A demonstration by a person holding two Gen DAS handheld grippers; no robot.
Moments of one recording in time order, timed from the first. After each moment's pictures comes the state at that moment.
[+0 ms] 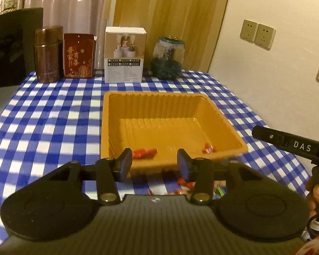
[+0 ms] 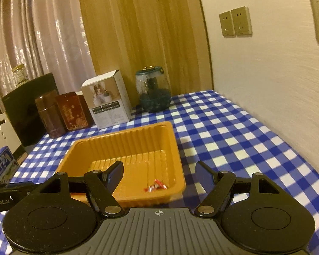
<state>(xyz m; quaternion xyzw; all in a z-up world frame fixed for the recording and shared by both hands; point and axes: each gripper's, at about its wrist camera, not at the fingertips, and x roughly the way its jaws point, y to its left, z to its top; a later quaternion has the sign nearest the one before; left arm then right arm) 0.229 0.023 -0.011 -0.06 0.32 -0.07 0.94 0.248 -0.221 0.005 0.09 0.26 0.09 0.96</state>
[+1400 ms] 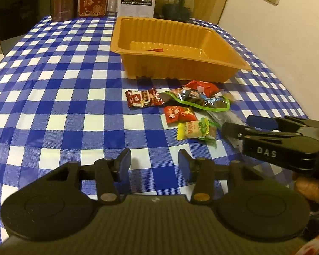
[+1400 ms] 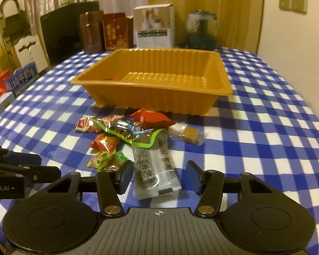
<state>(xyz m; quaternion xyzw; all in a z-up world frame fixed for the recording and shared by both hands) 0.149 0.014 -0.083 -0.07 0.42 -0.05 0.90 0.206 -0.170 -0.080 -0.05 0.37 0.19 0.91</state>
